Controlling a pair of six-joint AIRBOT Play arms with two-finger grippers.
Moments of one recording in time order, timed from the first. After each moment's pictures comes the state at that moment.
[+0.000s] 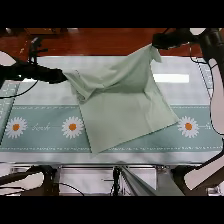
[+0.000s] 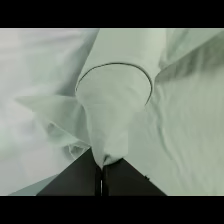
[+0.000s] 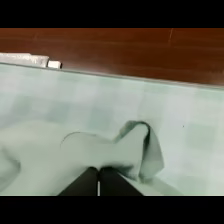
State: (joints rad) left arm 0.05 -1.40 1.24 0.93 -1.08 -1.12; right arm 0.06 -1.85 1.99 -1.18 1.00 1.44
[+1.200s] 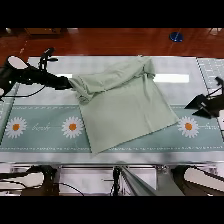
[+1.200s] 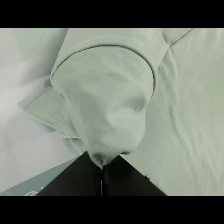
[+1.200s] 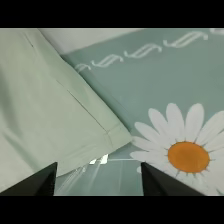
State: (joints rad) left arm 0.04 -1.49 1.24 0.93 -1.12 -1.08; right arm -0.55 -1.33 0.99 -1.12 1.39 1.32
